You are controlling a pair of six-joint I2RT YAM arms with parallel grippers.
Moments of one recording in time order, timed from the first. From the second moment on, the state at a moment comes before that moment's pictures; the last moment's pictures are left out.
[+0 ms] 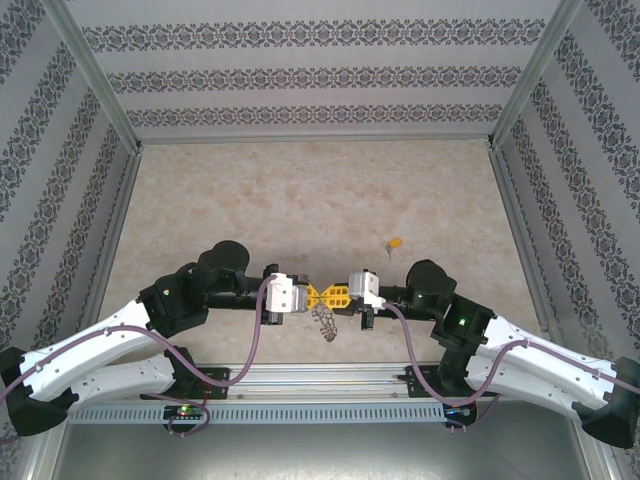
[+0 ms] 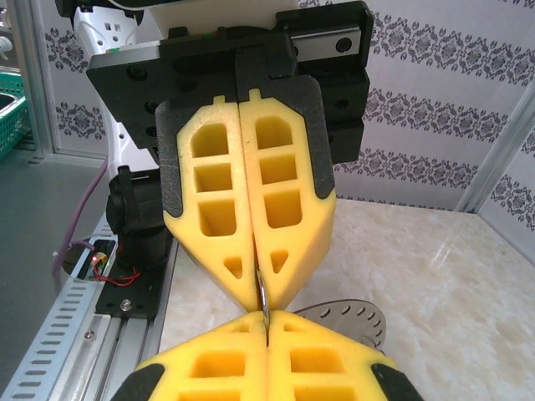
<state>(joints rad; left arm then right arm) -0.97 0.88 0.90 -0.42 0.42 0.54 1.00 0.71 0.54 0.08 -0.46 -0.23</state>
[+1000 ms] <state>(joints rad) -0.77 0.82 0.75 -0.15 0.76 0.30 0.35 0.74 0.61 -0.26 -0.17 0.16</state>
